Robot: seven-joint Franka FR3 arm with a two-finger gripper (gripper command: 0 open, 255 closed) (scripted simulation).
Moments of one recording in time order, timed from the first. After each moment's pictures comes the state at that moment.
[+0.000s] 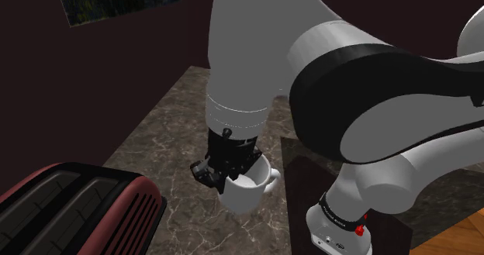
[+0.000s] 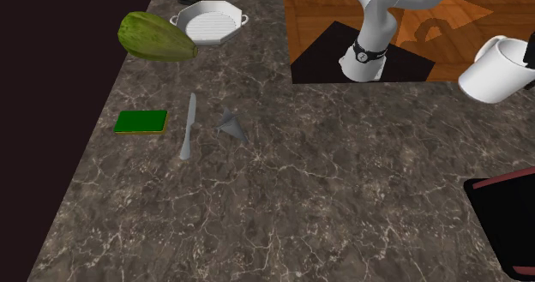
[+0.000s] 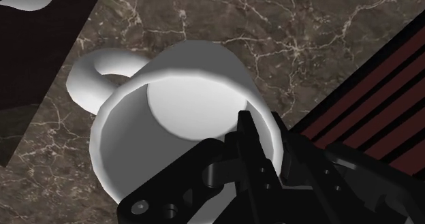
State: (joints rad) arm 0.40 -0.56 0.54 -2.37 0.26 1.87 1.05
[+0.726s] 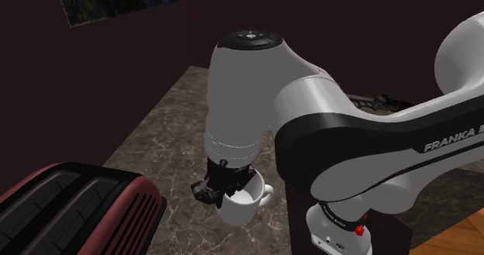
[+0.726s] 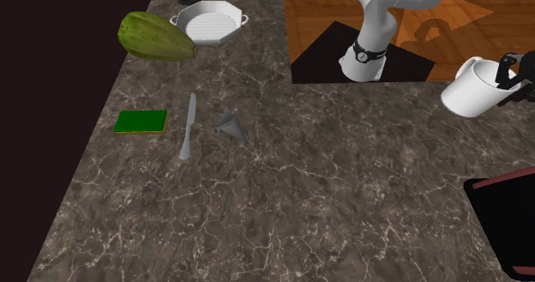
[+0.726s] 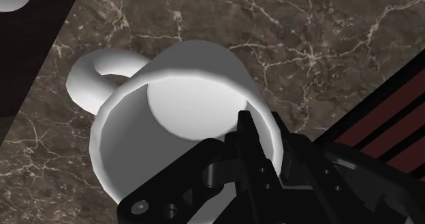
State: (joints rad) arm 0.41 -0.53 0.58 -2.49 0.27 2.03 1.05
